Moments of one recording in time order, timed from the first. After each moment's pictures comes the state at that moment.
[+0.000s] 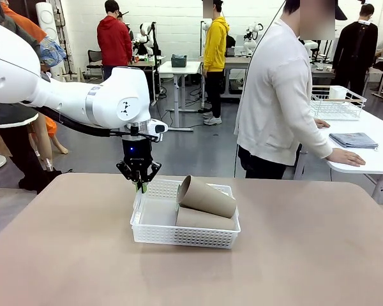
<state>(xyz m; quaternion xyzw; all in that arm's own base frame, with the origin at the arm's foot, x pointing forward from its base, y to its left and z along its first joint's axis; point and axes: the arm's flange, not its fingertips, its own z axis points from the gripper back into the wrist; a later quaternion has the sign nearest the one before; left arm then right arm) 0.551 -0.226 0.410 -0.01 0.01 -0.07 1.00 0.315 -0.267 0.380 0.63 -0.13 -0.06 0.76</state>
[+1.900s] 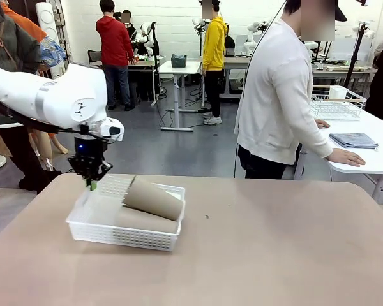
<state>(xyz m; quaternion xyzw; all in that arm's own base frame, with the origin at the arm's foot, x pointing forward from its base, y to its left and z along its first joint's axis) 0.535 -0.094 0.418 0.08 0.00 -0.11 0.99 0.317 -0.266 0.381 0.63 -0.13 -0.06 0.76</state>
